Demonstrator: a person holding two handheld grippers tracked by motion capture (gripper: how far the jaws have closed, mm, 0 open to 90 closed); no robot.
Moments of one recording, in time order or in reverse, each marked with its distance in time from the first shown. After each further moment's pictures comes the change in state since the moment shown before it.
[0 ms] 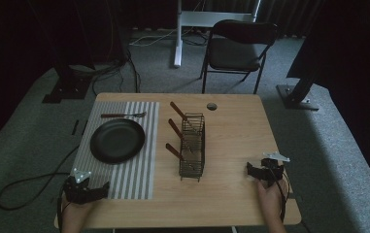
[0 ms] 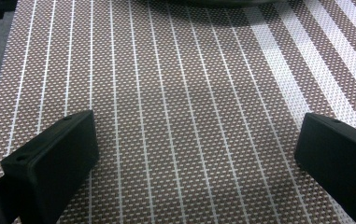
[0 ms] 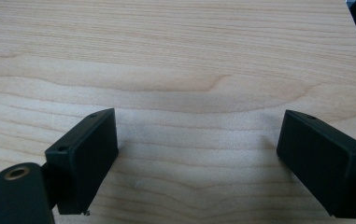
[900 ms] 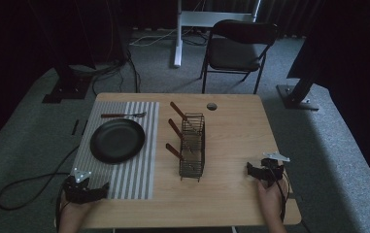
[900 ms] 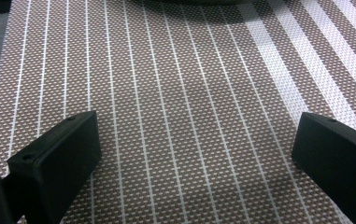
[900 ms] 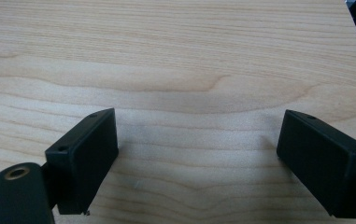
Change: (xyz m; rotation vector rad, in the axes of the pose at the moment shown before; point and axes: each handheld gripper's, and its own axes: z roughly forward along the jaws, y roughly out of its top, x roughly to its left) left arm 0.001 0.002 -0.003 0.009 -0.027 0.036; right arm 0.000 0.000 0.000 0.001 0.000 0.000
